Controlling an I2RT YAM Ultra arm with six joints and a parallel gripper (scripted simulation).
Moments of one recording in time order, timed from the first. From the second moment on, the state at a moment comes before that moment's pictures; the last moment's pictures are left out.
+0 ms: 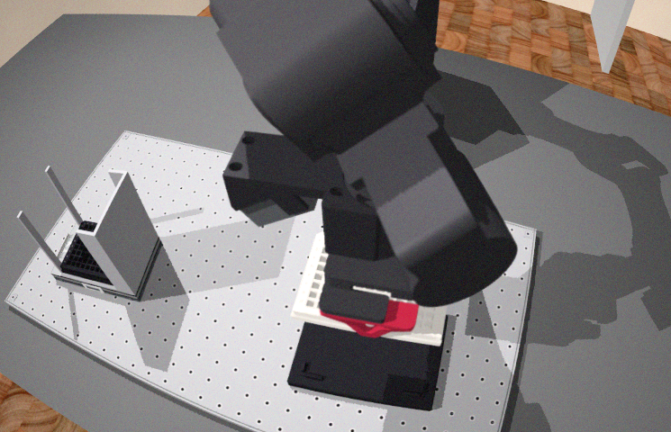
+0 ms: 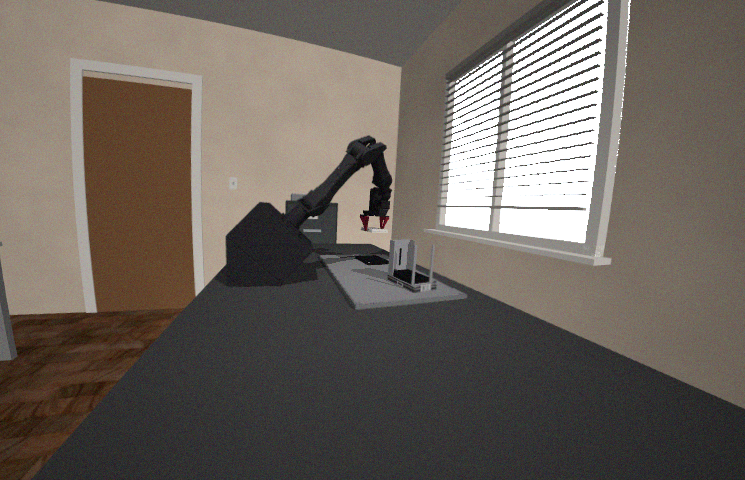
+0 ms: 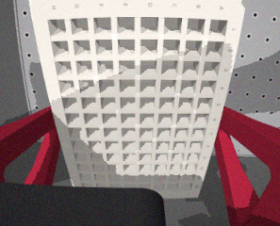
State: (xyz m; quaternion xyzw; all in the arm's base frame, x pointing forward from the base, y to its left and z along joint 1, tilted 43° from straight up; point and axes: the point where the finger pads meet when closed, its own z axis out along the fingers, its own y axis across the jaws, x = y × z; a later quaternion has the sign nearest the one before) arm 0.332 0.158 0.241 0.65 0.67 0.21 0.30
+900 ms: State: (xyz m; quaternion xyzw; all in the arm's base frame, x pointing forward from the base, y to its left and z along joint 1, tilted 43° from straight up) arm 0.333 0.158 0.242 0.65 0.67 0.21 0.30
